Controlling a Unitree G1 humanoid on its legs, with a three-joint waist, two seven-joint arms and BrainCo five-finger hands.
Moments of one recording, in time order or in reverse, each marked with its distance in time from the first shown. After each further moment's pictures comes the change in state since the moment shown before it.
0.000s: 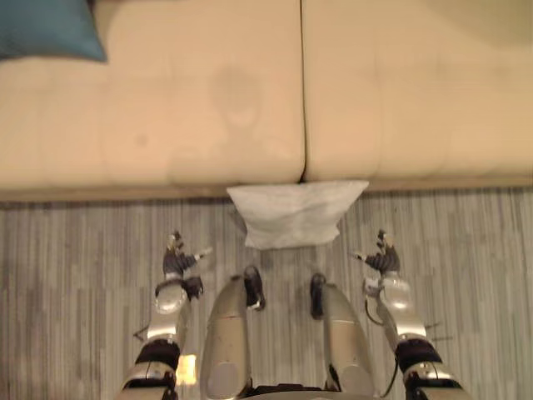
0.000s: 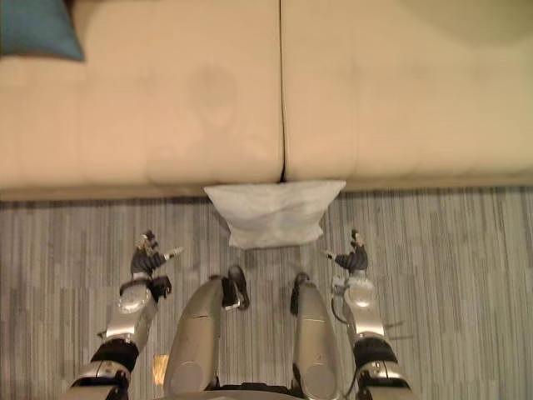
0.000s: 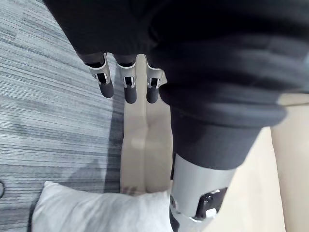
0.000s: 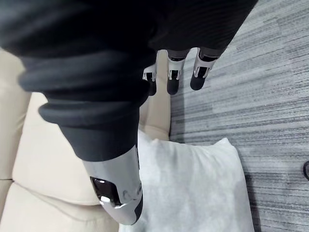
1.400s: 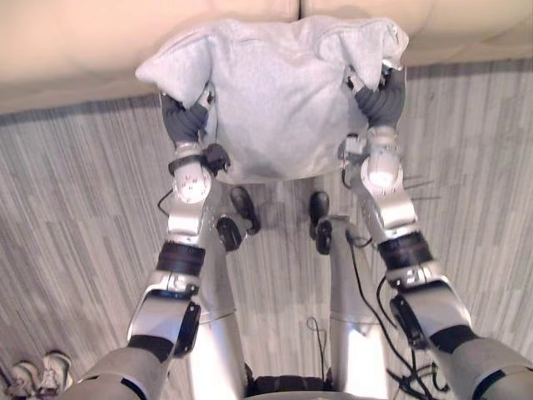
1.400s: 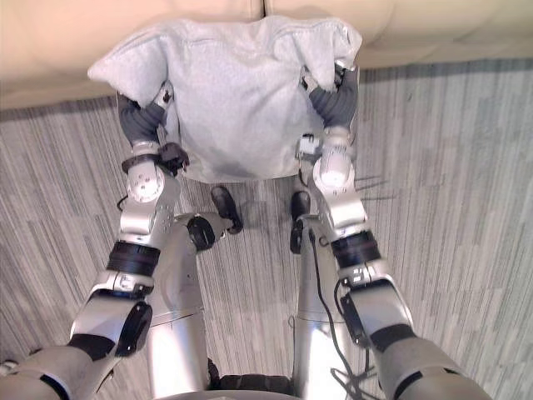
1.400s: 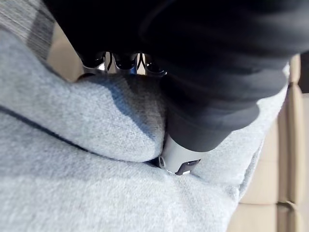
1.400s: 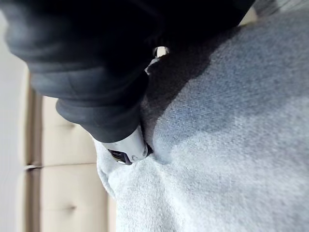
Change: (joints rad) left arm -0.225 -0.058 -0.224 -0.530 -0.033 -0.037 0.214; right arm -0.240 0.028 0.249 -0.611 0.083 -0.054 -0.190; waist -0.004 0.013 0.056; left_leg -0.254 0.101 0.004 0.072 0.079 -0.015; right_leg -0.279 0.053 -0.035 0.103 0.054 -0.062
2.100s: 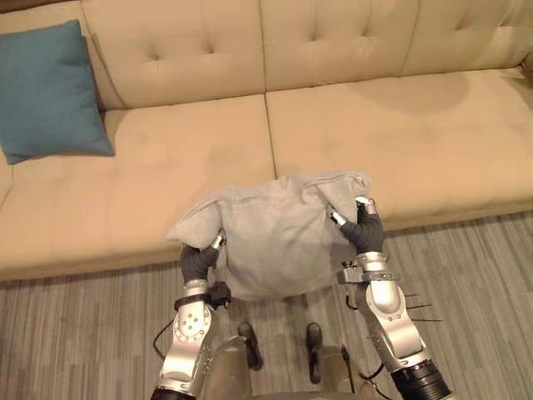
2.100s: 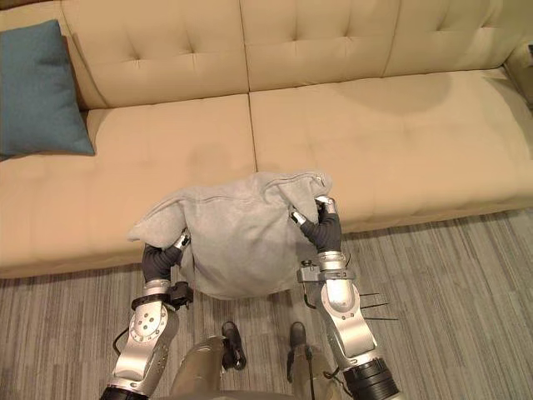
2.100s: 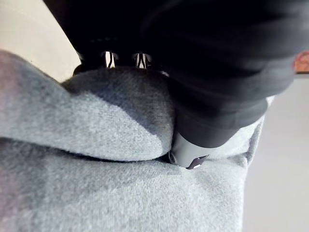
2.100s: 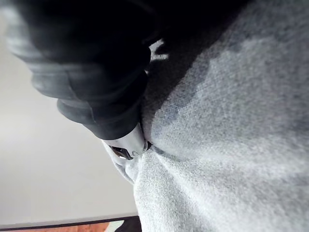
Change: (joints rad) left arm 0.666 -0.030 -0.098 -0.191 0.095 -0.042 -0.095; right arm 0.516 -0.049 0.121 -0.155 -0.003 -0.080 0.223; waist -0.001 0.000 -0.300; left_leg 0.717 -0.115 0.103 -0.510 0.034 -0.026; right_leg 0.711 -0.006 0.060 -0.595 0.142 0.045
